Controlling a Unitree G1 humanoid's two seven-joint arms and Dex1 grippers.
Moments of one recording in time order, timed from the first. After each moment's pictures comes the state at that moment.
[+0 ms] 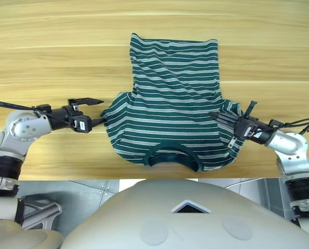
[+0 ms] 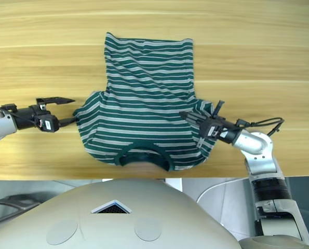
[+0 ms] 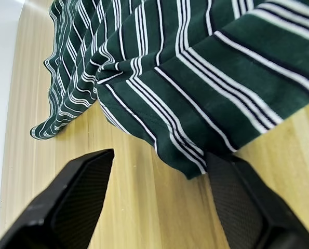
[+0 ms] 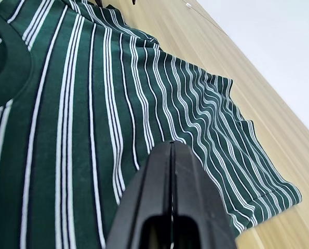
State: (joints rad) left arm 0.02 0.95 -0.19 0.36 0.25 -0.85 -0.77; right arm 0.24 -0.72 0.11 0.11 0.10 -0.70 0.83
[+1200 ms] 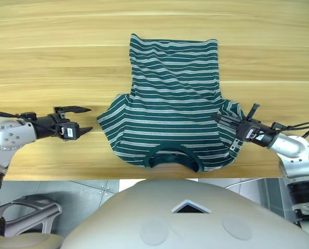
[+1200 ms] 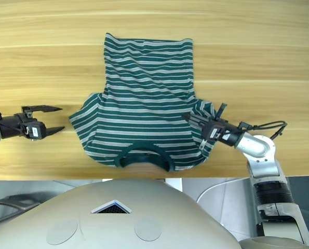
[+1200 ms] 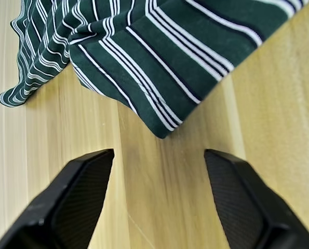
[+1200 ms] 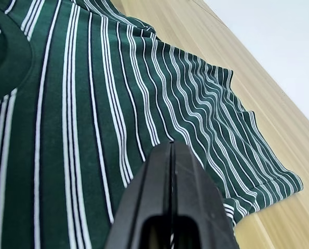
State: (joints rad) left arm 0.16 1.07 -0.13 0.24 0.17 -0.74 -0.83; right arm 0.26 -0.73 0.09 0.11 0.10 -0.70 0.83
